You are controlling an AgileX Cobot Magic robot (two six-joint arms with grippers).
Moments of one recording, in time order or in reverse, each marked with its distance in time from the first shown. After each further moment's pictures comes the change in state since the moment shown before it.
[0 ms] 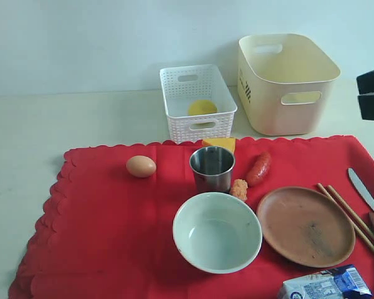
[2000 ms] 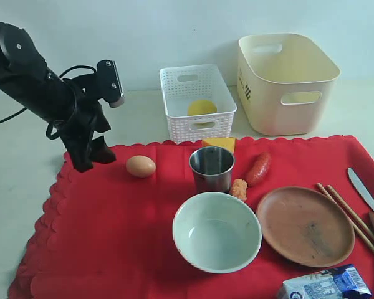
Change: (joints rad) left arm -0.157 1.224 -0.714 -0.379 0.266 1.264; right arm 0.000 -0.804 0.529 0.018 -0.056 0.106
